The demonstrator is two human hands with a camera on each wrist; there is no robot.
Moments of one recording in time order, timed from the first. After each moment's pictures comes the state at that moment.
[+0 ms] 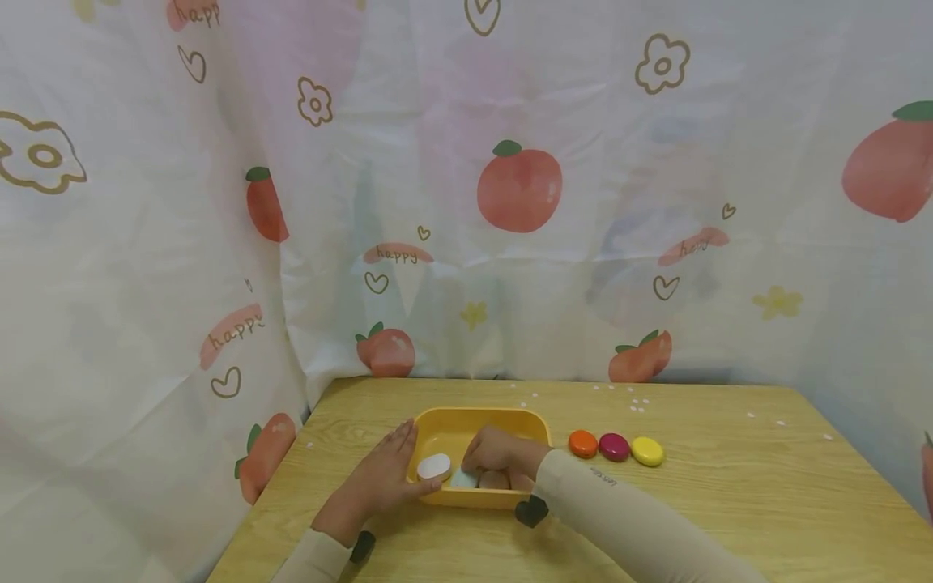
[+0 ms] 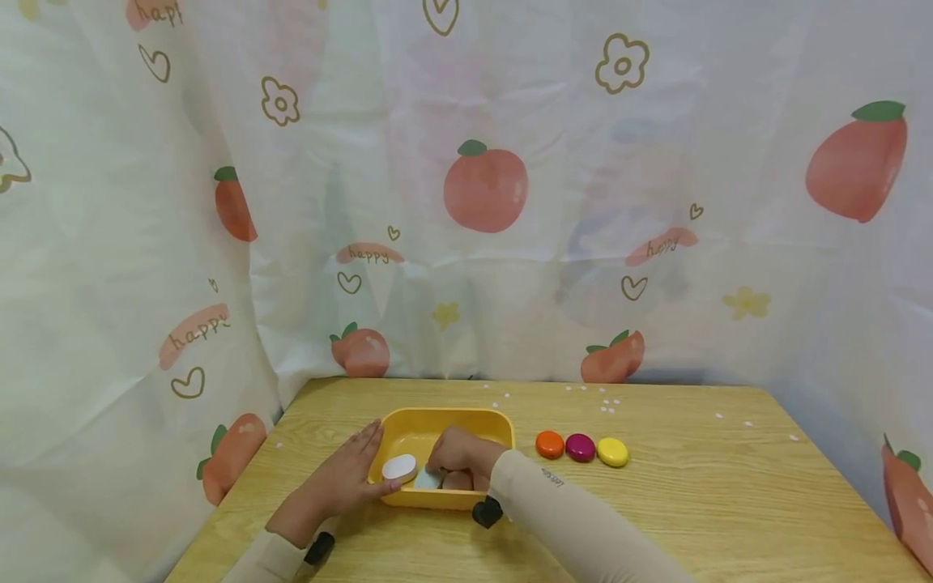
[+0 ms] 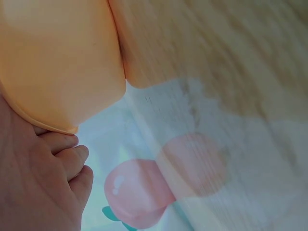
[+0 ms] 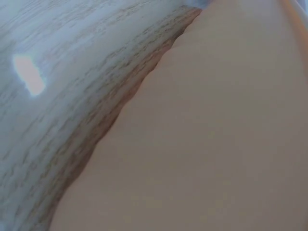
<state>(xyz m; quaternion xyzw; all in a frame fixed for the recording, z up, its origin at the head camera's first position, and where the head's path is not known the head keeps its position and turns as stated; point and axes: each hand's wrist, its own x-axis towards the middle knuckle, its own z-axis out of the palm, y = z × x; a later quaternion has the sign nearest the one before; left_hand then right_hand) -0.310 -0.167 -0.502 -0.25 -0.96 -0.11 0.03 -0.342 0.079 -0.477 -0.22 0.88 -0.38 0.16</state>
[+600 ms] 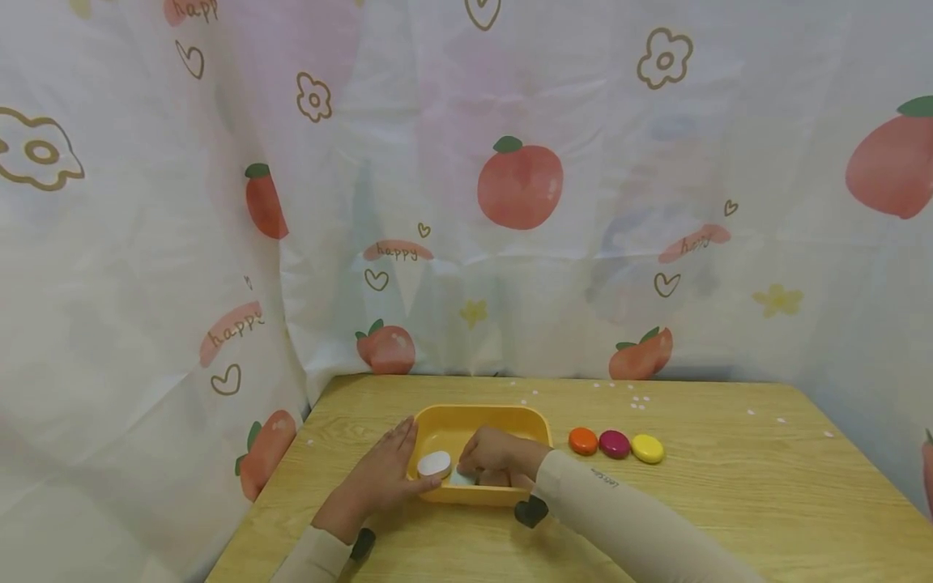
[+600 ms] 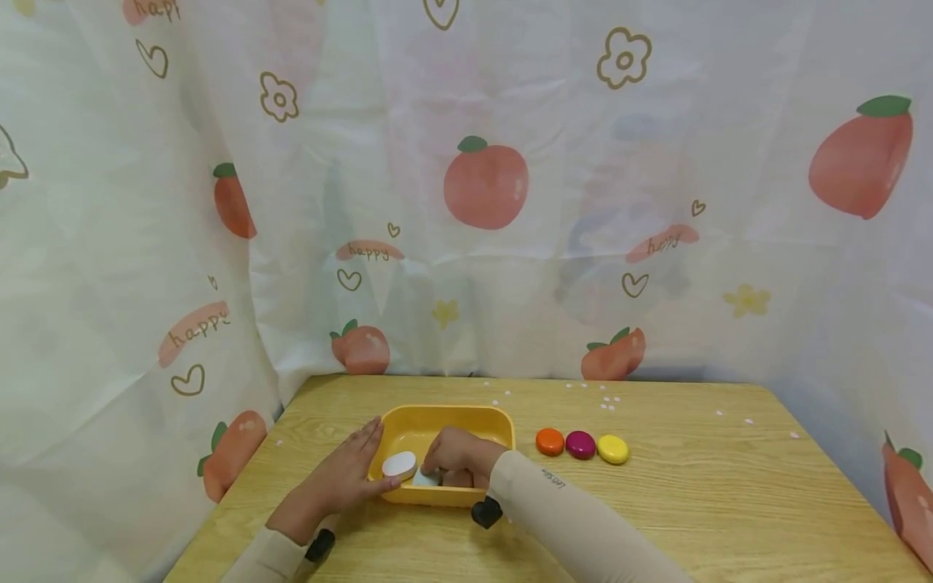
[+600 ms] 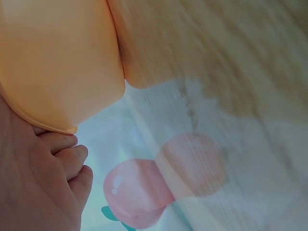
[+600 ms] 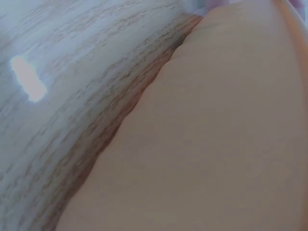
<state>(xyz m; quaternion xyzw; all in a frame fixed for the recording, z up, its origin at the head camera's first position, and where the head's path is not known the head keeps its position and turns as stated) -0.310 -0.167 -0.501 -0.24 -0.96 -0.12 0.02 -0.334 0.076 -0.472 -0.21 0.87 -0.39 0.19</state>
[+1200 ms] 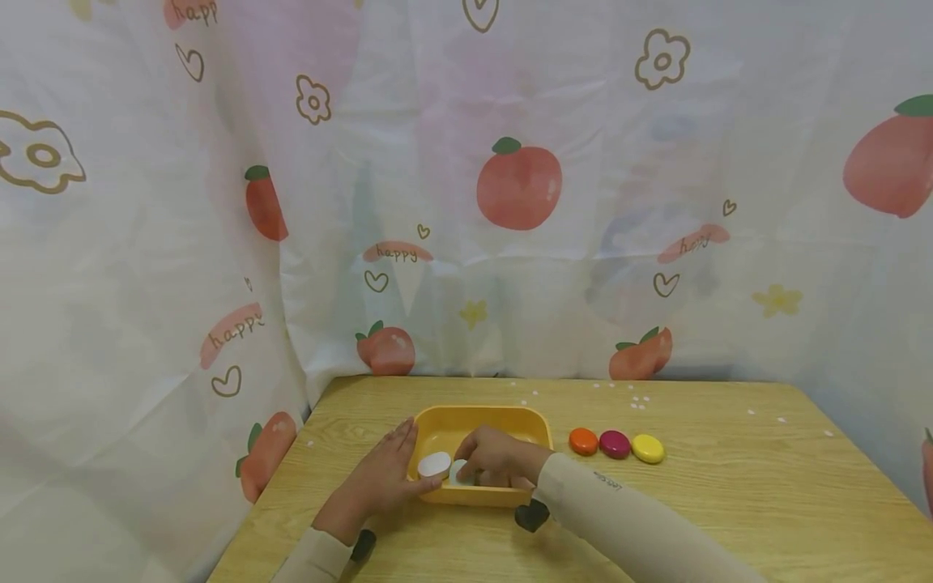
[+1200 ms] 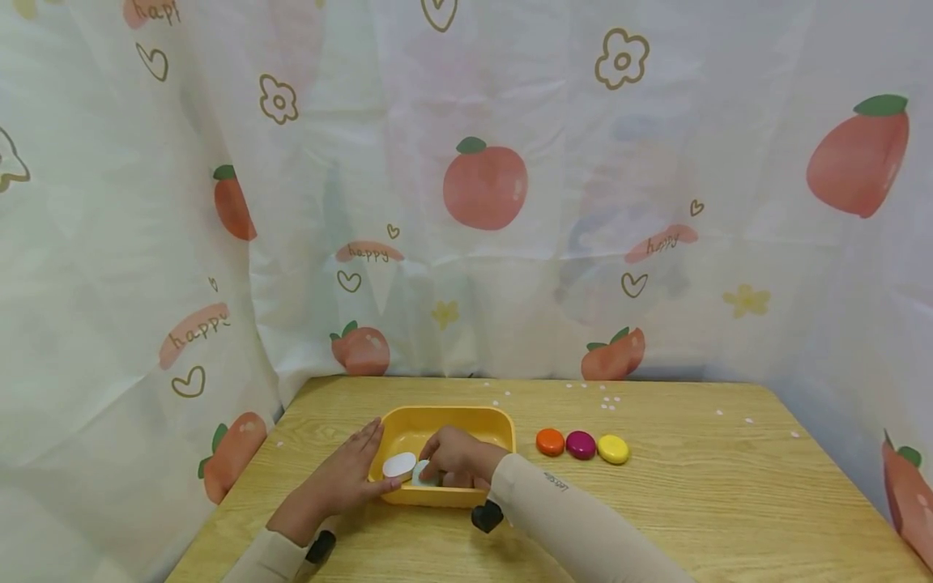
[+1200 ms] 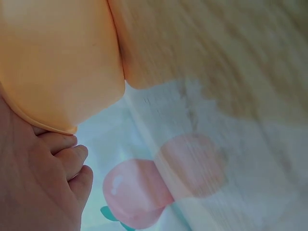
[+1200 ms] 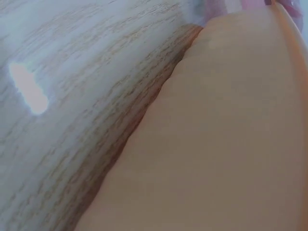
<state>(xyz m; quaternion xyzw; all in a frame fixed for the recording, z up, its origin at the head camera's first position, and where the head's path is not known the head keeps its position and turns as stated) -0.309 -0.167 -0.501 -0.24 -0.96 -0.12 0.02 -0.326 0.075 -0.474 -0.15 0.81 -0.52 0.23</state>
